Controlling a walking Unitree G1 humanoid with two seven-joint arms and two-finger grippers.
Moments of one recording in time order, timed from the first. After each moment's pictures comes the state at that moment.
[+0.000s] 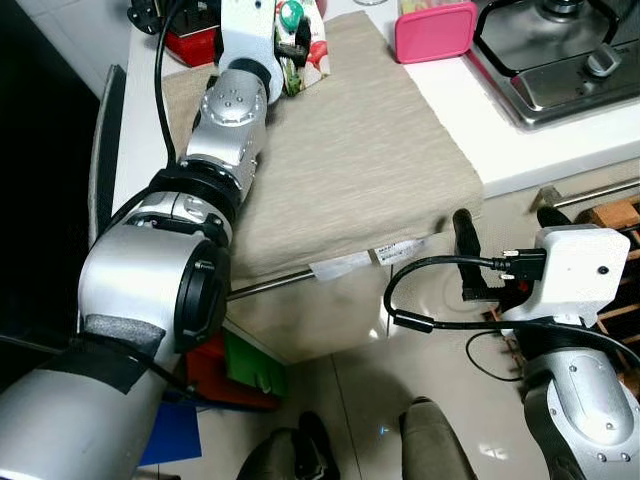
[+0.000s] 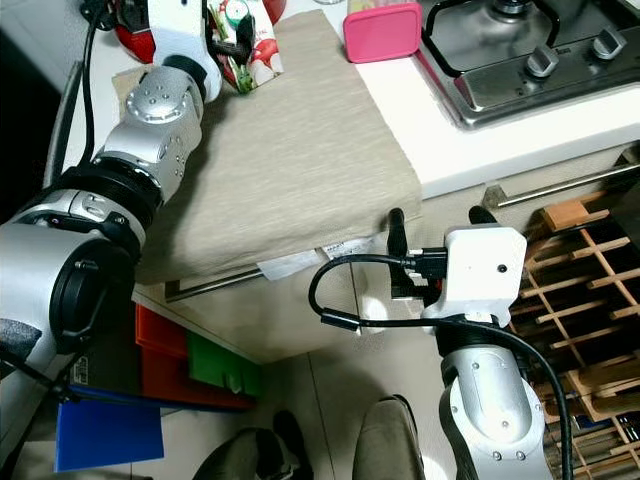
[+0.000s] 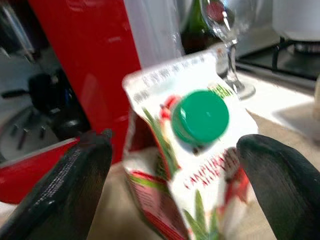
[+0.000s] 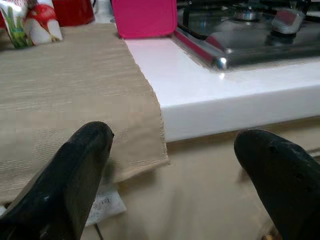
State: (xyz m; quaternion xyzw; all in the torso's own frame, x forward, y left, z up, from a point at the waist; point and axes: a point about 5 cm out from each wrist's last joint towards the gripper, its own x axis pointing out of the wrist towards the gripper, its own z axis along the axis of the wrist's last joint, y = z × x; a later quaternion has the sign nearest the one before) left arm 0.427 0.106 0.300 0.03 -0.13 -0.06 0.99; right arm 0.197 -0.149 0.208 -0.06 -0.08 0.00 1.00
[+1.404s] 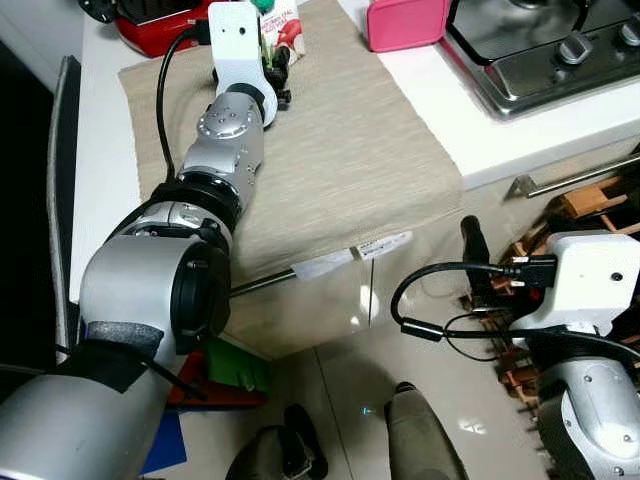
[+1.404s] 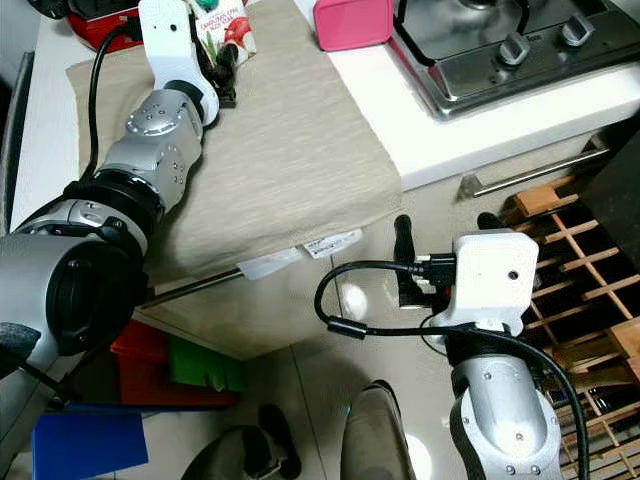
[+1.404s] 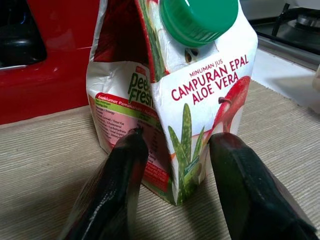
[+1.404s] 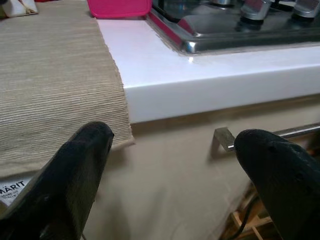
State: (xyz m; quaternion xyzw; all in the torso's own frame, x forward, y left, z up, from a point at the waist) left arm 0.429 0.115 0.284 -0.04 -0.08 -0.05 0.99; right arm 0.192 -0.155 0.213 -0.07 -0.07 -0.01 1.00
